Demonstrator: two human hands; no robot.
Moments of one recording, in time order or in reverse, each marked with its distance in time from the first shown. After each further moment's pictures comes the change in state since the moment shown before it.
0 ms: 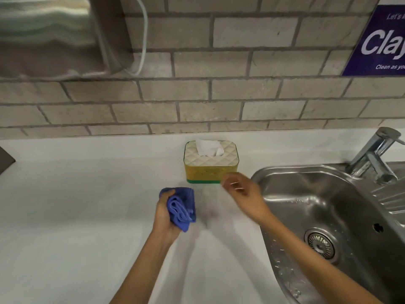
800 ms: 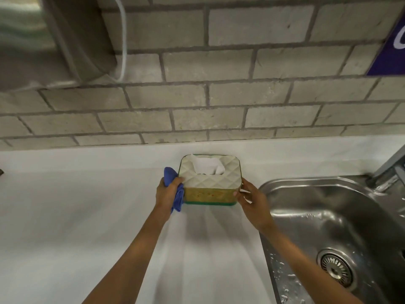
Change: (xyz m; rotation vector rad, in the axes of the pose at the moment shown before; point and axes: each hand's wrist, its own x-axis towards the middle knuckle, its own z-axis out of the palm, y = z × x) left_hand 0.122 0.026 0.024 0.497 0.288 0.151; right_hand 0.065 0.068 -0.009 0.097 0.094 0.070
